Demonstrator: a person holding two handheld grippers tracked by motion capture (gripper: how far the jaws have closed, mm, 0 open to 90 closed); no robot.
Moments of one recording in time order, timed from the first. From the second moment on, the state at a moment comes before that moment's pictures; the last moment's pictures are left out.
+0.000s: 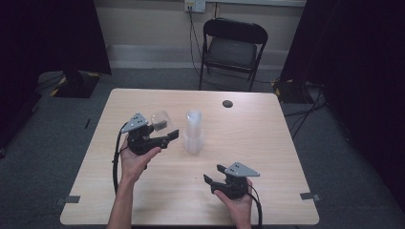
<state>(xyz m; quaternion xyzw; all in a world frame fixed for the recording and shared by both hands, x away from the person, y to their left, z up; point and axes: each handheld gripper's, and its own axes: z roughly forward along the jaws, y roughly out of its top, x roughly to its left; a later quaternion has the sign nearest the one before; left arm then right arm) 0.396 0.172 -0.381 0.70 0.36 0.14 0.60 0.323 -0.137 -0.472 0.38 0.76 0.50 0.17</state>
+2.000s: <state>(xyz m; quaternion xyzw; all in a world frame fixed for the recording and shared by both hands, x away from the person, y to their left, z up) 0.340 0.146 -0.451 0.65 0.43 -0.06 0.63 0.306 -0.094 -0.470 0.24 0.72 0.60 0.24</state>
